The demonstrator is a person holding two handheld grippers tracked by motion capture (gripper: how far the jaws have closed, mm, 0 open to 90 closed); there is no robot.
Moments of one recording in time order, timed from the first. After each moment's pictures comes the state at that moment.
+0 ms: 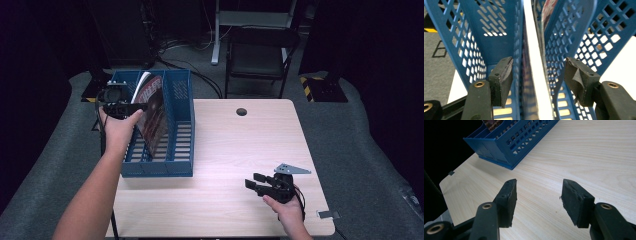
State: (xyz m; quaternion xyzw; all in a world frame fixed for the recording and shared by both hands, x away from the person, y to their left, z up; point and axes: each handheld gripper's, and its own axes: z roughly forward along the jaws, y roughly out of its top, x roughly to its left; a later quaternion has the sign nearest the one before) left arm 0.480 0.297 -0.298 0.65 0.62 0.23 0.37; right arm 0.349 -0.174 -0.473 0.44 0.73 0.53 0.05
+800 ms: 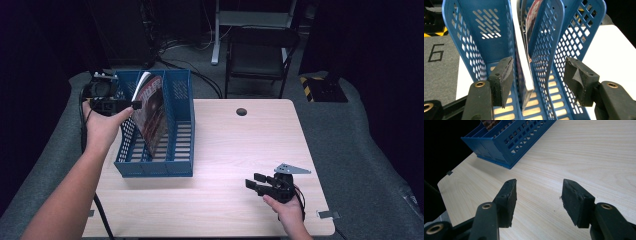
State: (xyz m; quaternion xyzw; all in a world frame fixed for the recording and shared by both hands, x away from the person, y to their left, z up) left arm 0.453 0.306 -0.257 0.69 0.58 0.21 0.36; right arm 0.350 -0.175 -0.475 0.44 0.73 0.52 0.04
